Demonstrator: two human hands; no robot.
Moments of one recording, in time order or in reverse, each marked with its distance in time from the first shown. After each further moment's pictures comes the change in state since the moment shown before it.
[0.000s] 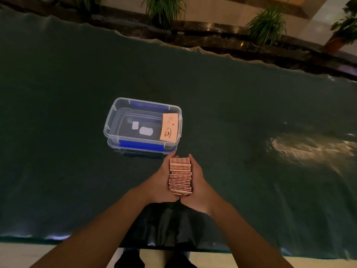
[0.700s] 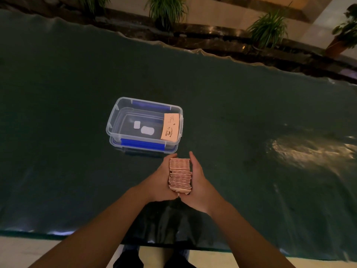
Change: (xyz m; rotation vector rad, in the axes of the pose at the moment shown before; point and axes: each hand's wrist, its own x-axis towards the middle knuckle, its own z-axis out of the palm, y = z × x) left_hand -0.007 0.008 -0.002 0.044 0.018 -0.005; right_hand -0.005 -0.005 -0.003 -0.120 0.026 -0.024
